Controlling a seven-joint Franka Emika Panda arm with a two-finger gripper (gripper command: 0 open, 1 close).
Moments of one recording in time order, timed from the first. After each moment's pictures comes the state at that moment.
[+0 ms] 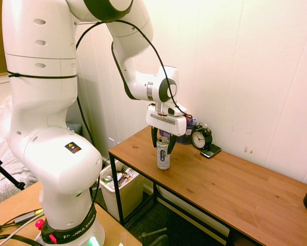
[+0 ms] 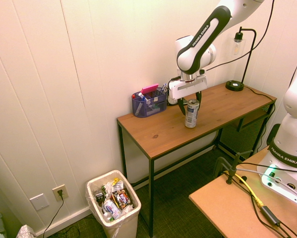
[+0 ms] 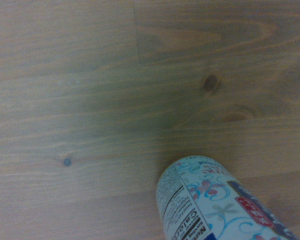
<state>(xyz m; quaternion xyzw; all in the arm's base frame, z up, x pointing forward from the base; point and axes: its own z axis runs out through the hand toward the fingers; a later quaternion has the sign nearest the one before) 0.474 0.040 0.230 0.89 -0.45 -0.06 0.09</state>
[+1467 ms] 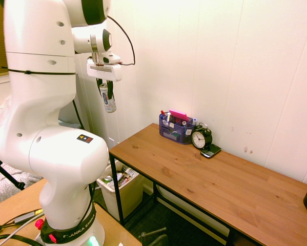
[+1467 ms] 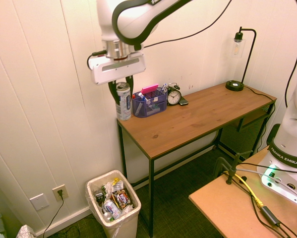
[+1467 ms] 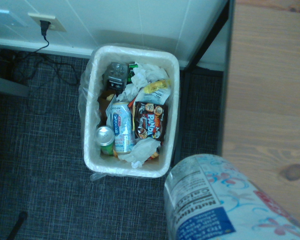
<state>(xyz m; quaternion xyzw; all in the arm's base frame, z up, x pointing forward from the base) 0.461 0.409 0.375 0.94 -0.34 -0.01 0.02</state>
